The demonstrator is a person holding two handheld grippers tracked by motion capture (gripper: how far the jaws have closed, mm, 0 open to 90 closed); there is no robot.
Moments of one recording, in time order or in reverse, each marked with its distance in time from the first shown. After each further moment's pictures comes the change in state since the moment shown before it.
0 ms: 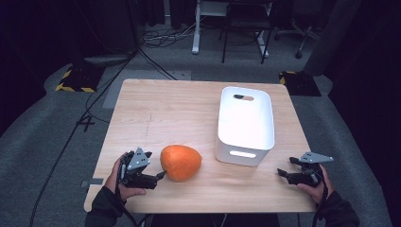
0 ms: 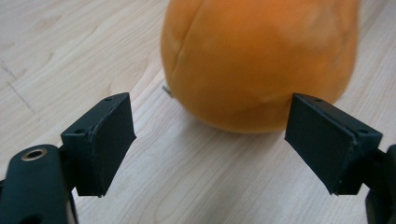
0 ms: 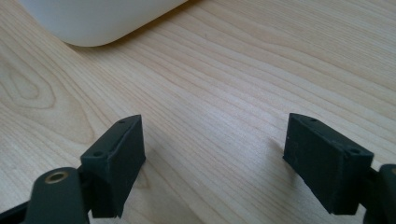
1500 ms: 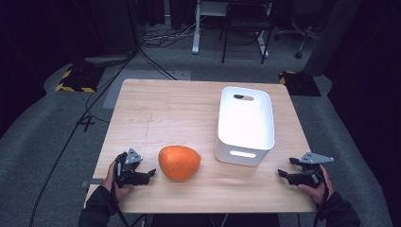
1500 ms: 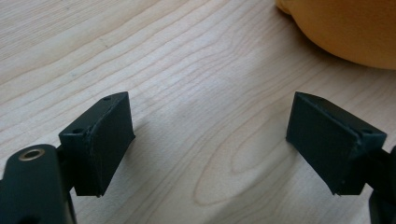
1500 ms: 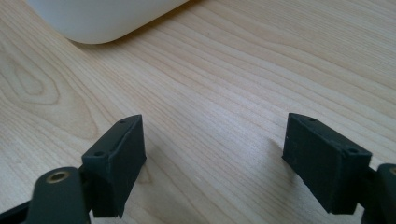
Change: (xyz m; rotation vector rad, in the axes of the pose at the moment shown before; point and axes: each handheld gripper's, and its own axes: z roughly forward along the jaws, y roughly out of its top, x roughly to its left) left arm 0.038 -0.052 0.034 0.140 0.094 -0.158; right arm 0.000 -0.001 -0.001 -0.006 0.006 -0.005
